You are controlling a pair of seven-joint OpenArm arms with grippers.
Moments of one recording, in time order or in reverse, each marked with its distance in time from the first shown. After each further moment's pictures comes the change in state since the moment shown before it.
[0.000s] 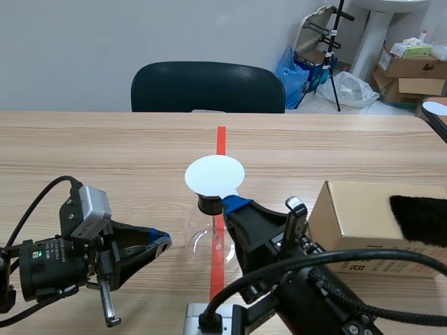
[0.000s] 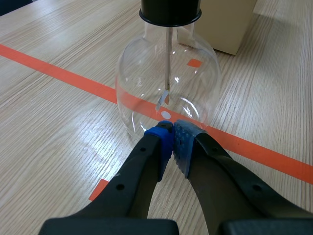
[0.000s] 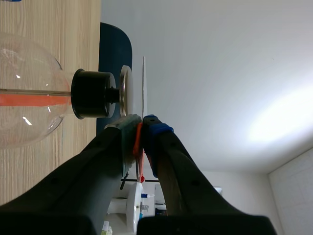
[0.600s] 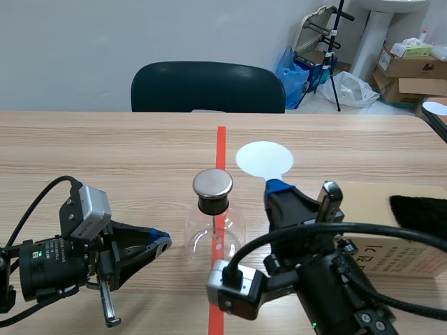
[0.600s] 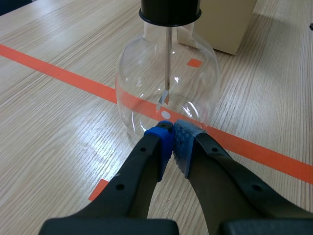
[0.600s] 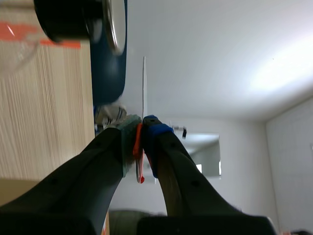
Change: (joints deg) left arm 0.0 0.0 0.0 0.0 0.0 0.0 0.0; right arm 0.0 0.0 0.0 0.0 0.0 0.0 -16.9
